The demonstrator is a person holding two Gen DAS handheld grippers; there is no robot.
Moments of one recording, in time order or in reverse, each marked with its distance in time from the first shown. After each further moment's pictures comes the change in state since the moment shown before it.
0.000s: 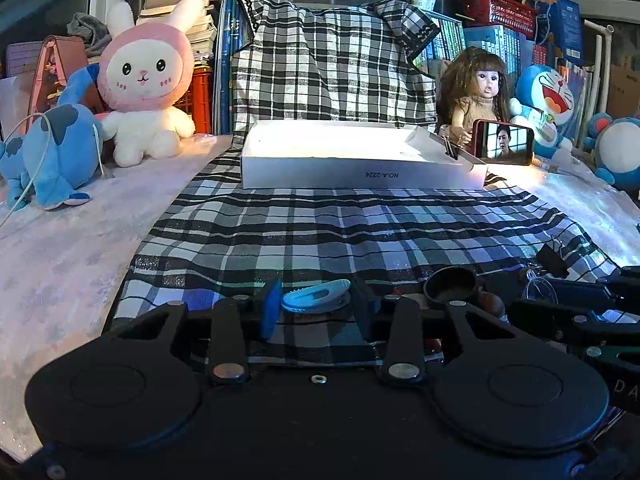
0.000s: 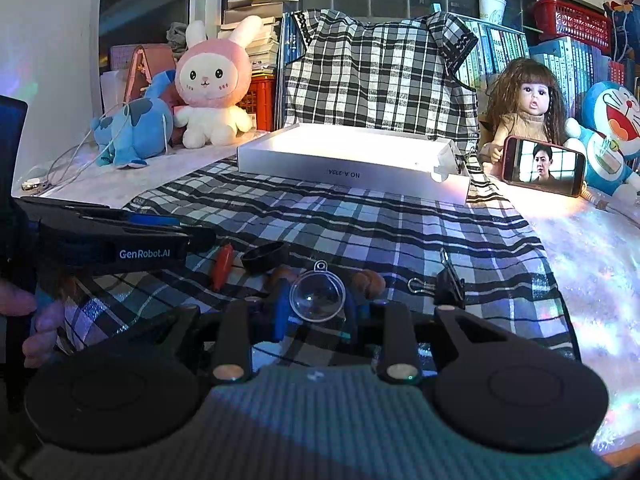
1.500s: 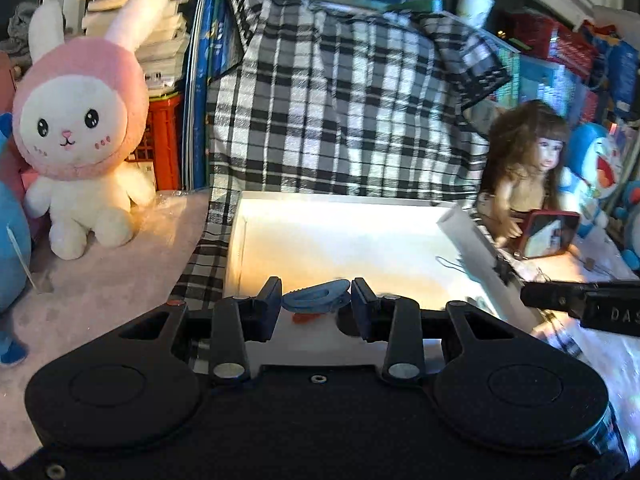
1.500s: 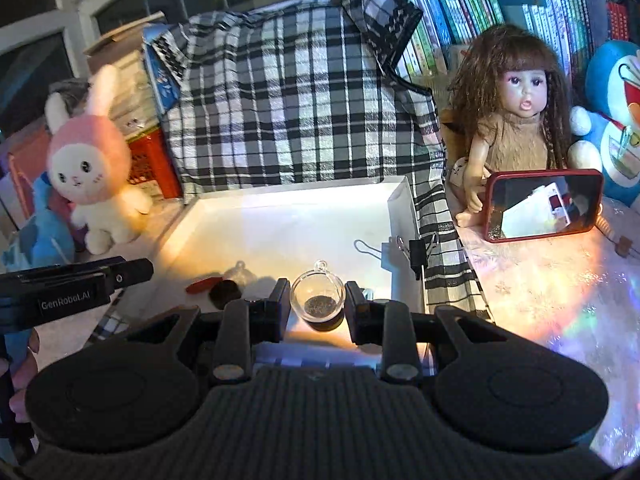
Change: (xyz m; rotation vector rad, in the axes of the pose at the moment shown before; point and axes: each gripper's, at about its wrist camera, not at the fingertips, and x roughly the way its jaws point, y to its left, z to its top) left arm 0.156 0.033 0.184 -0.088 0.104 -0.045; right arm 0.145 -0.114 0.164 0.264 0.157 -0.049
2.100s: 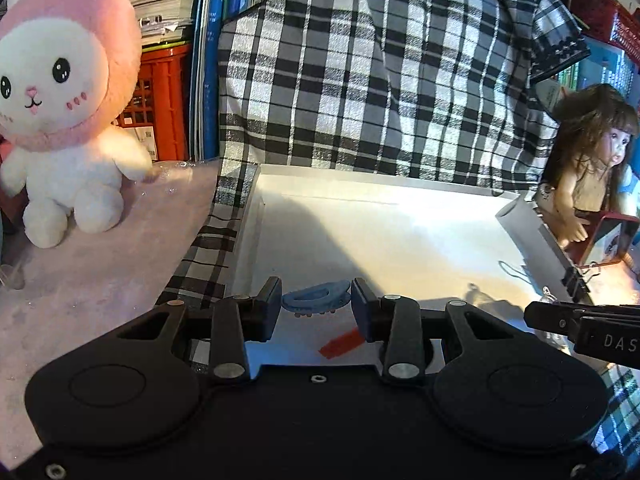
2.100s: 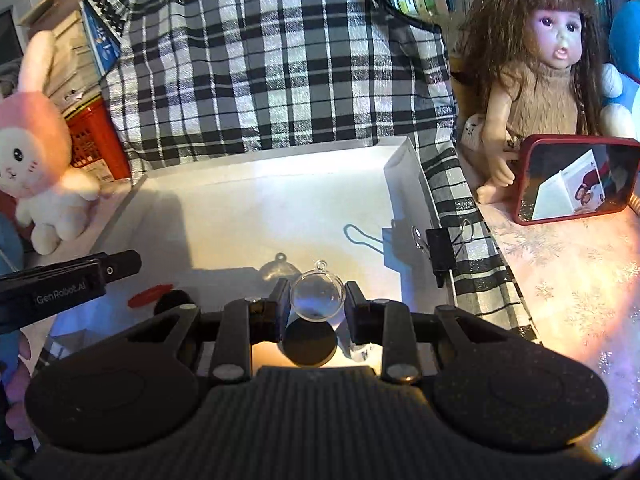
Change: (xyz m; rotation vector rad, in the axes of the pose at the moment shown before) left arm 0.082 0.012 0.004 -0.044 0.081 0.083; right arm 0.085 -0.006 0.009 0.045 0.111 -0.065
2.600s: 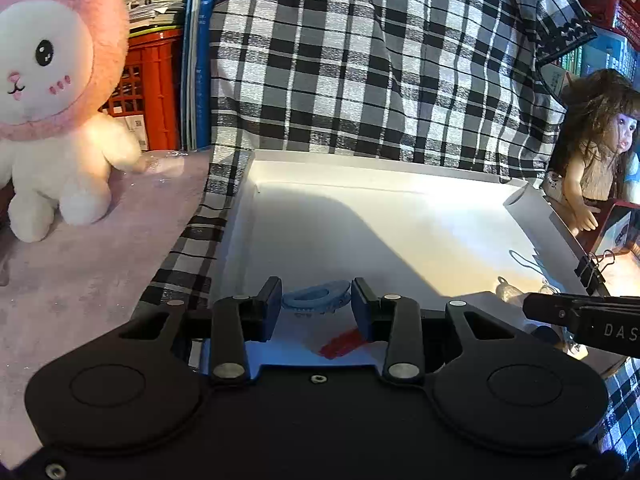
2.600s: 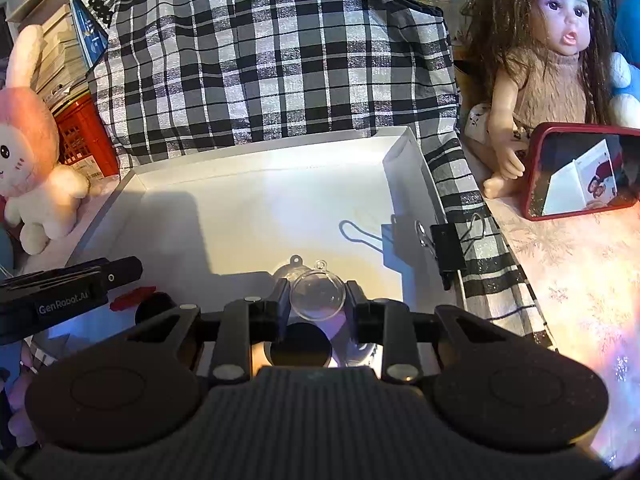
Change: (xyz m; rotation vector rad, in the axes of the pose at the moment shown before) left arm 0.017 -0.002 -0.008 0.018 0.010 -0.006; right arm 0.014 0.001 0.001 0.001 0.004 -0.002
